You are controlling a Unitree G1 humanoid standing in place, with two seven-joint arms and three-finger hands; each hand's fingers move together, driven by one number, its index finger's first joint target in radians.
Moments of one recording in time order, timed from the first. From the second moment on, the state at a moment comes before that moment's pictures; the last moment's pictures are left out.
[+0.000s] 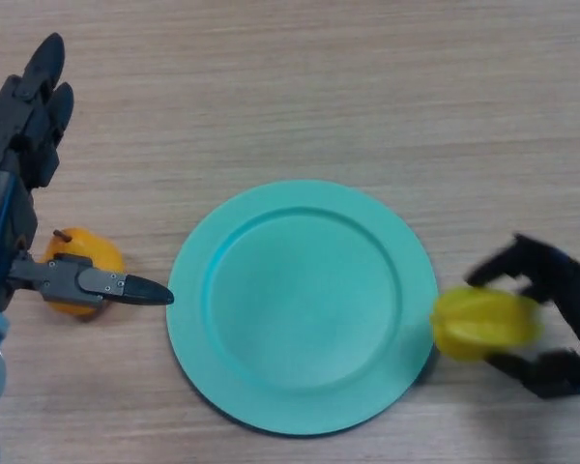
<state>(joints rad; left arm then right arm) -0.09 0.31 0.20 -0.27 -0.14 -0.01 -0.17 0.07 -0.24 -0.01 -0.33 -0.59 0.10 0.25</state>
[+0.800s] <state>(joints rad) -0.09 0.32 0.23 -0.27 -0.18 0.00 -0.18 -0.16 -0.19 0.37 -0.17 -0.34 0.32 0.14</state>
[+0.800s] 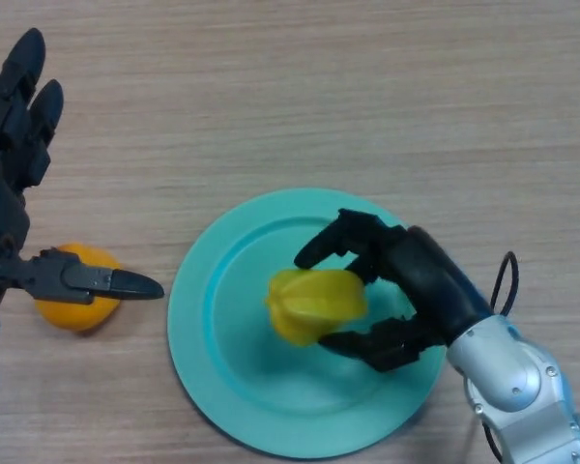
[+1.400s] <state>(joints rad) -0.07 0.32 0.25 -0.31 -0.17 0.00 -0.18 -0.20 -0.19 0.34 -0.22 -0.39 0.33 0.11</state>
